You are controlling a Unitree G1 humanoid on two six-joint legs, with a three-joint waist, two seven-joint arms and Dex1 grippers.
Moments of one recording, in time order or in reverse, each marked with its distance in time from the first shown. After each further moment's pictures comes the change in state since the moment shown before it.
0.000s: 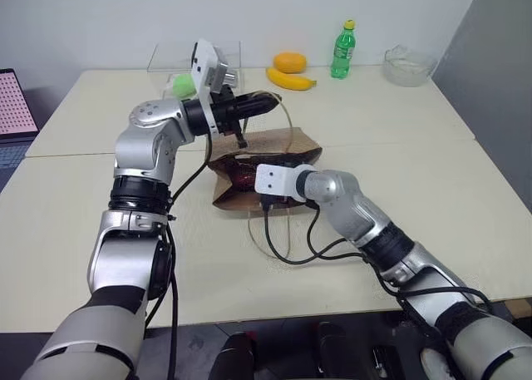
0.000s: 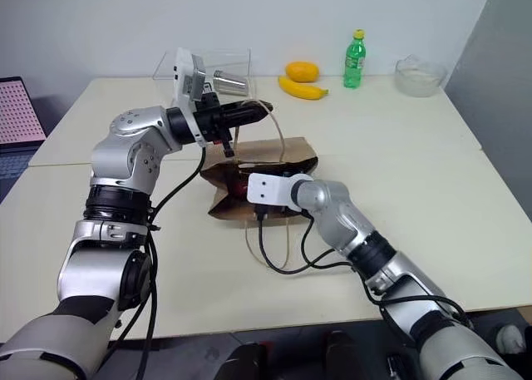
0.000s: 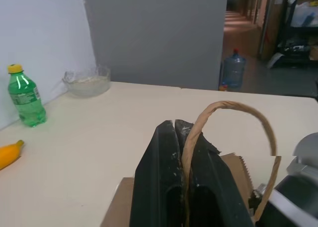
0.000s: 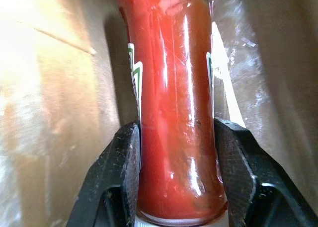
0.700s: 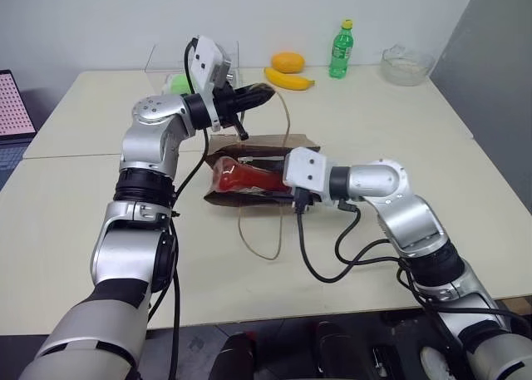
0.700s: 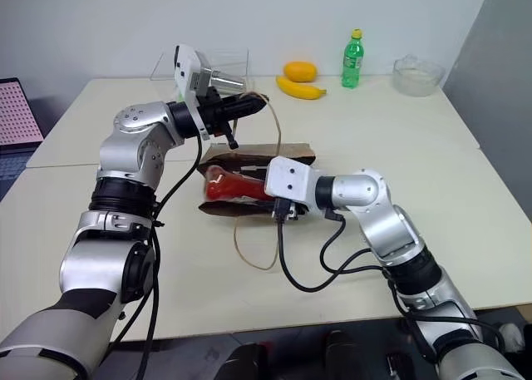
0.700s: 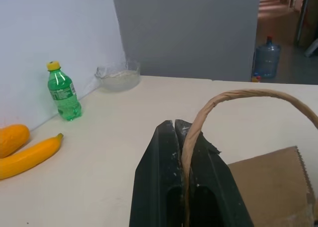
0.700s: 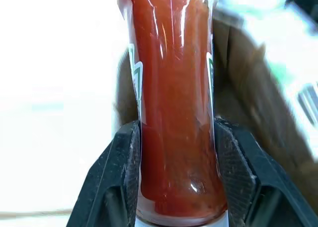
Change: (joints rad) left arm -0.048 -0.020 0.000 0.128 0.086 -0.113 0.071; right arm 0.118 -0.114 -0.254 -0.403 0.478 0.029 0.291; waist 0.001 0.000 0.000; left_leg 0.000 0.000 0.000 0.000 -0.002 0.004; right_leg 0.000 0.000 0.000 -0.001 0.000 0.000
